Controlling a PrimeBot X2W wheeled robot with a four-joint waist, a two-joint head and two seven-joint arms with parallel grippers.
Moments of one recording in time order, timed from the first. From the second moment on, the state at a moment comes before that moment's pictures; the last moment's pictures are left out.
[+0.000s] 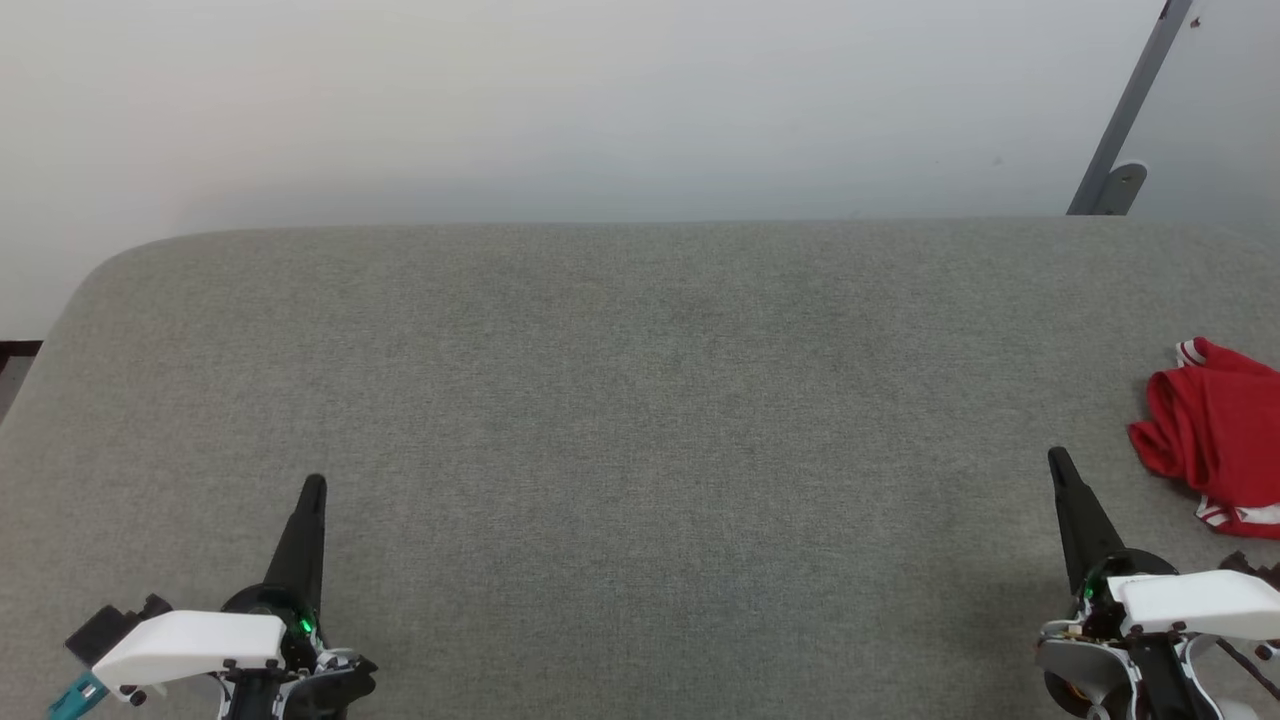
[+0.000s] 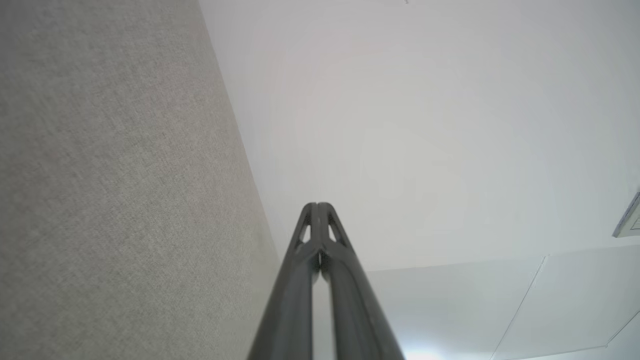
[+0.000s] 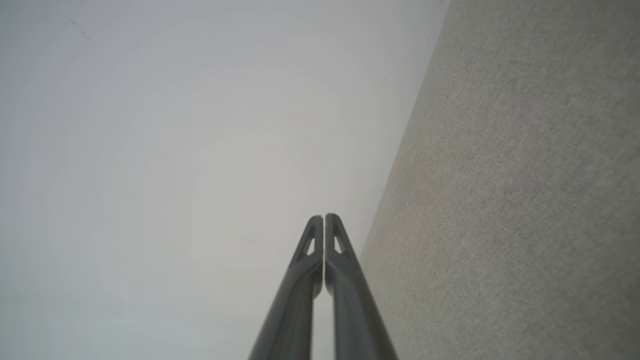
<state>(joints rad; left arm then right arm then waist) -0.07 0.08 0.07 0.23 -1.53 -0.13 0.06 -0.08 -0.05 -0.12 0.24 1.49 0.13 0.09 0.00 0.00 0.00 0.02</state>
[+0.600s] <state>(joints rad) -0.10 0.06 0.09 0.25 -1.62 -0.13 0.10 -0.10 -0.05 -0.12 0.24 1.60 0.13 0.11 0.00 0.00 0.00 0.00</state>
